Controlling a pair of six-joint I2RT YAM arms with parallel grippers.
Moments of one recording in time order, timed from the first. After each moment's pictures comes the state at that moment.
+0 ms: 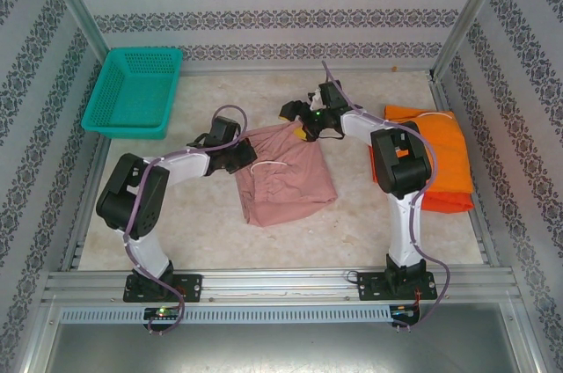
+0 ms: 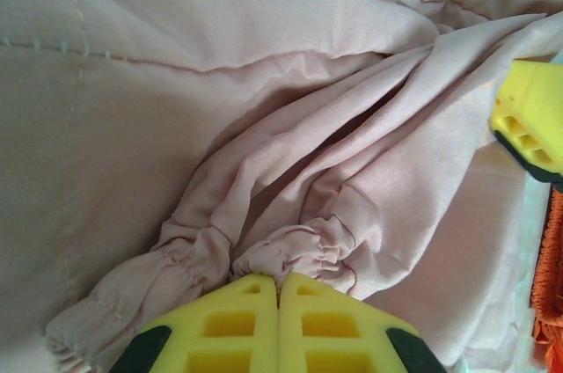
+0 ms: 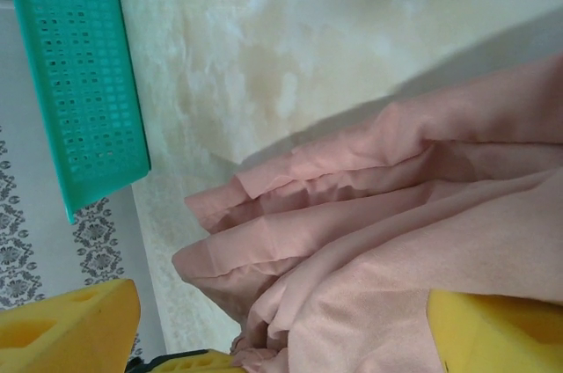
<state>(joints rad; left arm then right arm) -0.37 1.76 0.98 -0.08 0.27 -0.84 0.30 2.17 1.51 -0.16 -0.71 0.89</state>
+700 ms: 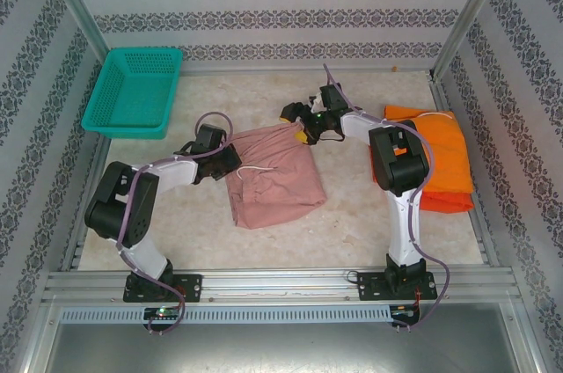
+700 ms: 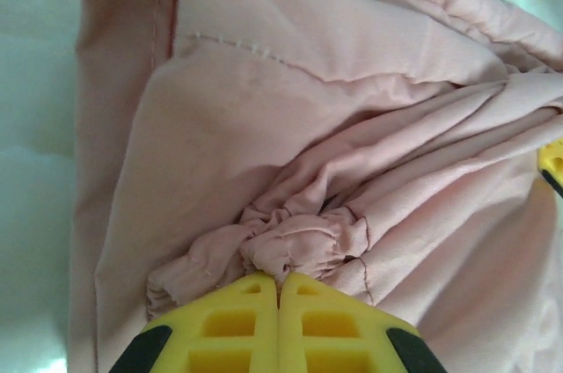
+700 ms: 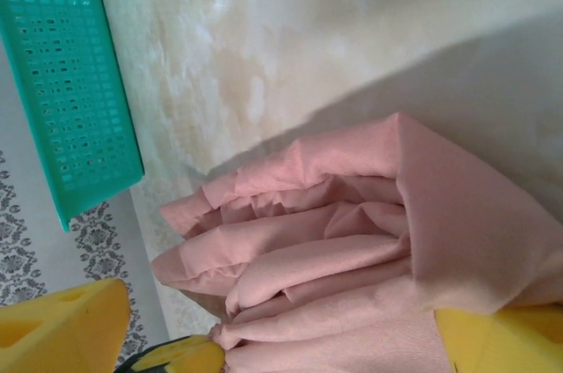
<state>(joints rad) -0.29 1.69 0.85 -0.05 0.22 -0.84 0.28 2.21 1.51 -0.14 -0.73 0.91</state>
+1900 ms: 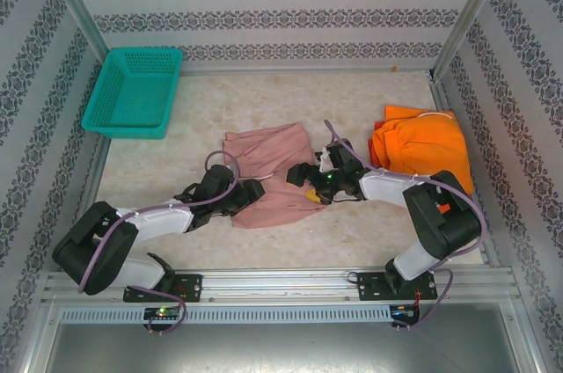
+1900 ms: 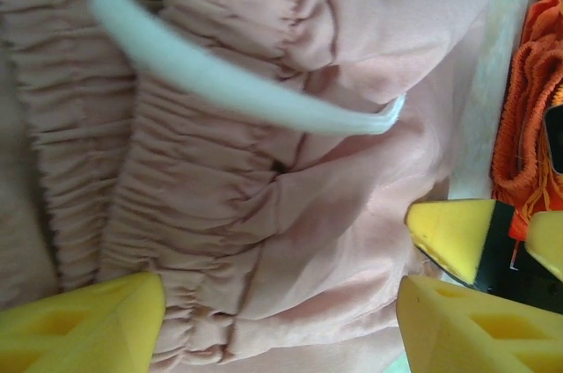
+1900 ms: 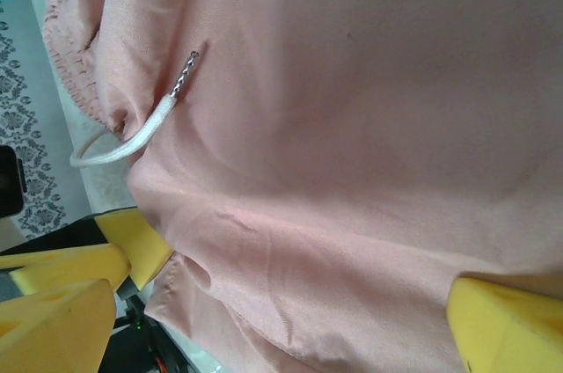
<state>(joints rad) -0.58 1.35 0.43 0.18 0.21 -1.10 0.45 1.57 0.68 -0.01 -0.64 0.88</state>
